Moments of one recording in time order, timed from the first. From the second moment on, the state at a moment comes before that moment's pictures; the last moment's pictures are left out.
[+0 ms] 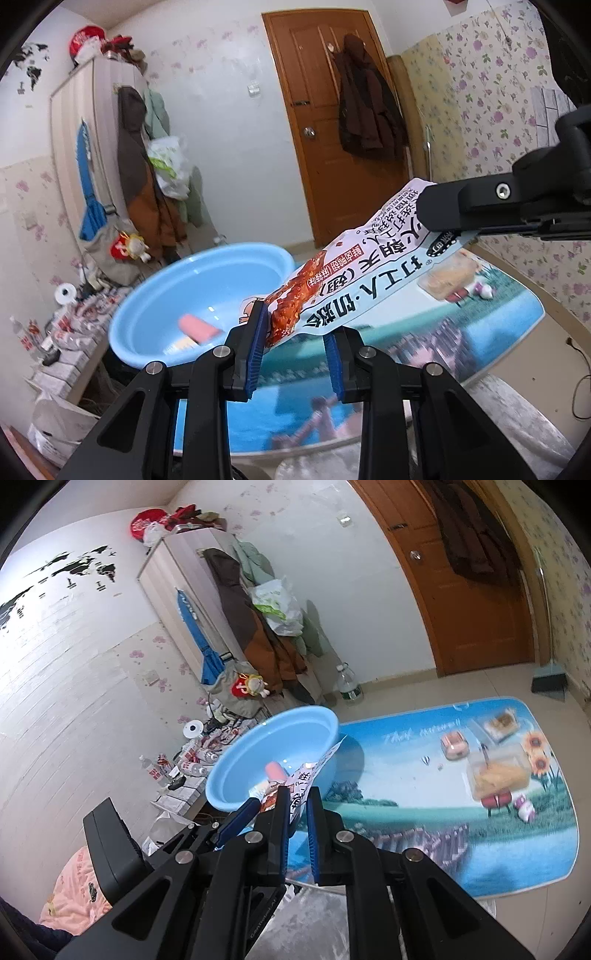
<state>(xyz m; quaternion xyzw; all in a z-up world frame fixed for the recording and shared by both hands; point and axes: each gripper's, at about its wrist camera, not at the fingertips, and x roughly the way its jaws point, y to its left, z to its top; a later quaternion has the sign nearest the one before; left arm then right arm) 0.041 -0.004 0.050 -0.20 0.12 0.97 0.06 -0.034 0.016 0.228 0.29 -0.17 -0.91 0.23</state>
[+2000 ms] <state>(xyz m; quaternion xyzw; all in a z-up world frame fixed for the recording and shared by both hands) -0.059 -0.114 0.024 -0.23 0.07 0.97 -0.03 -0.175 -0.111 0.199 0.35 -0.13 -0.88 0.30</state>
